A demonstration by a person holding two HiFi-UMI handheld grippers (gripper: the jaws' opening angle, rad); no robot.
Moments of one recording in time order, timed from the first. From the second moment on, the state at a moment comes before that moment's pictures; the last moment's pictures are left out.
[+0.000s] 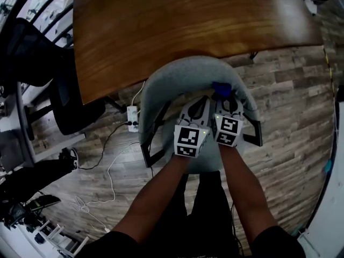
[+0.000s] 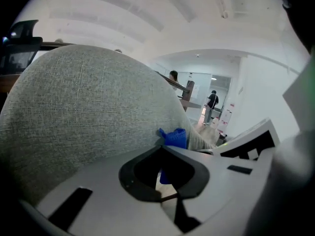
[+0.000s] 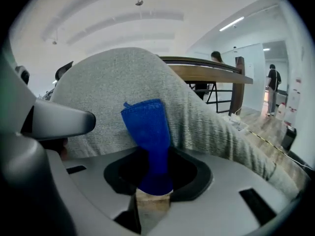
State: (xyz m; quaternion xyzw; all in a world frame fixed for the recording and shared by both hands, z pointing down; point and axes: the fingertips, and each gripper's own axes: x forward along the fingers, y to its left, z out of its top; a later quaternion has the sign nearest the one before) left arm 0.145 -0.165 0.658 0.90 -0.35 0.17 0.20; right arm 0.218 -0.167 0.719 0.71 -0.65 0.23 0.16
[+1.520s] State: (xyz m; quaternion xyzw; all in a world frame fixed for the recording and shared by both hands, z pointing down) left arm 0.095 -0.096 0.490 0.90 -0.39 0.11 0.17; right arm 0.171 -0.065 0.532 0.63 -0.75 0.18 0.11
